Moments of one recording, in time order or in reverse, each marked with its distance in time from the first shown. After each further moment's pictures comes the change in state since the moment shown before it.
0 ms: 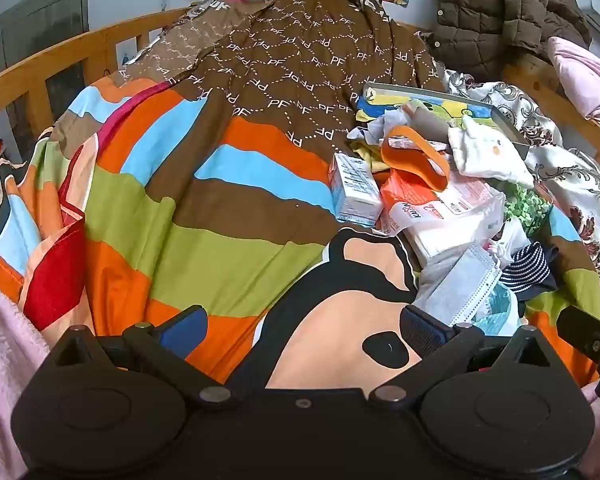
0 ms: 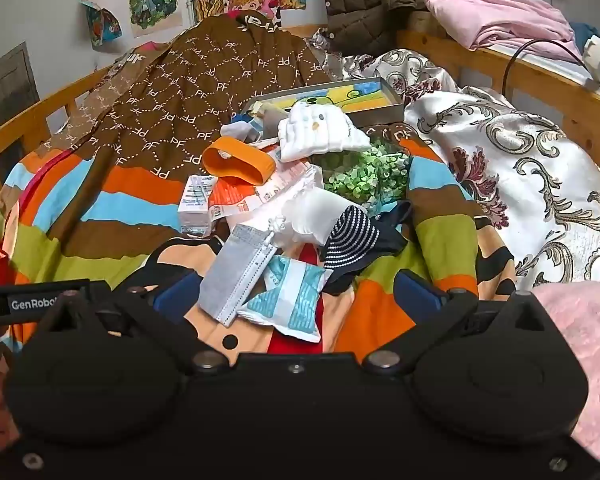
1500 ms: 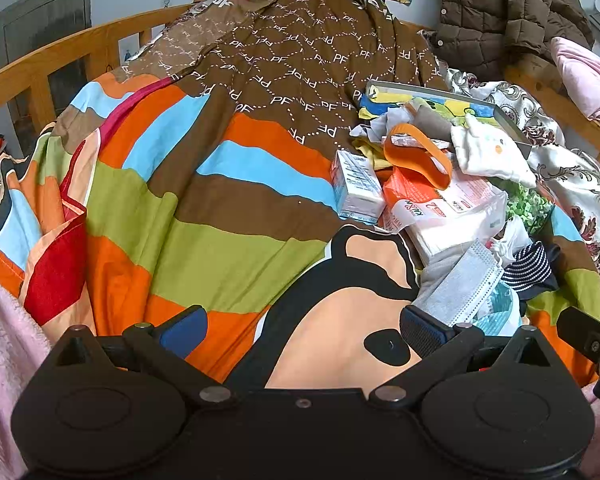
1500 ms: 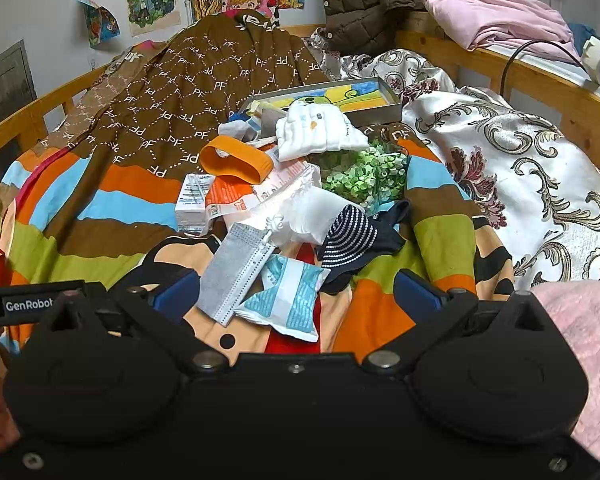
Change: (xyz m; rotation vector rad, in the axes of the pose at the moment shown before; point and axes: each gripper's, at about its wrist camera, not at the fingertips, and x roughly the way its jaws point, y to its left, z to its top) left arm 0.000 0.002 -0.001 -0.017 0.011 -0.005; right arm -0.001 -0.001 0.000 -0.010 -0.009 -0.011
